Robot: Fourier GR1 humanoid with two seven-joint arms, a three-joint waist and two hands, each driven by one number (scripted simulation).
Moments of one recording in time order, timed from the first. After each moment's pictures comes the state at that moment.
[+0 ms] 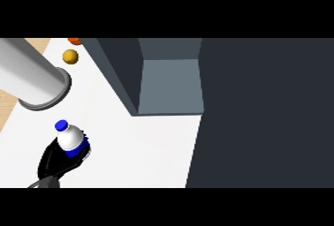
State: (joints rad) left arm -0.28 0.24 0.40 -0.43 0.11 -0.48 -0.74; right arm 0.10 -0.21 0.37 -2.50 0.01 -0.19 0.44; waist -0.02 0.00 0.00
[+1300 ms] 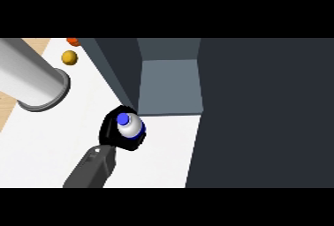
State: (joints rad) left arm -0.50 0.01 0.08 -0.44 0.21 -0.22 -0.85; right arm 0.24 -0.26 0.04 -2.48 -0.08 -0.03 0.29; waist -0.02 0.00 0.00
